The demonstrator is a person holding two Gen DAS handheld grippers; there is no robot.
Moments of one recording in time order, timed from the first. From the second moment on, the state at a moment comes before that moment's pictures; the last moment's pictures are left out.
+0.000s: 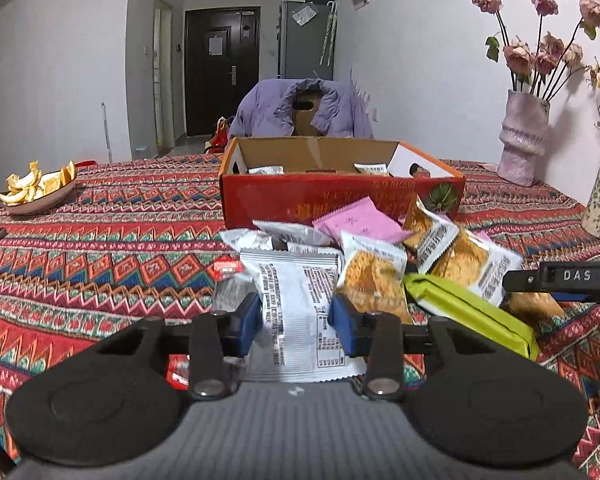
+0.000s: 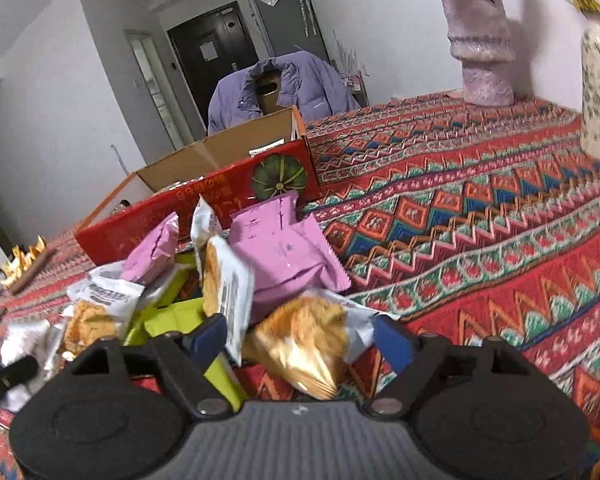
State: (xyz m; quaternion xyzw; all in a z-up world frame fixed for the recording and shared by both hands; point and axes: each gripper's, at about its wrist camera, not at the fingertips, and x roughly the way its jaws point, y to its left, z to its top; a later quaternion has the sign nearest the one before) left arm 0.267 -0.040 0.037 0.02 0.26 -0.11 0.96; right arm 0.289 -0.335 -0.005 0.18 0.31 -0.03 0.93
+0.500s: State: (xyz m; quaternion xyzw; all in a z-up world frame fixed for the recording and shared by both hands) left arm 0.282 -0.034 0.035 0.02 0.26 -0.14 0.95; right arm 0.280 -0.333 -0.009 0.01 0.32 -0.03 0.95
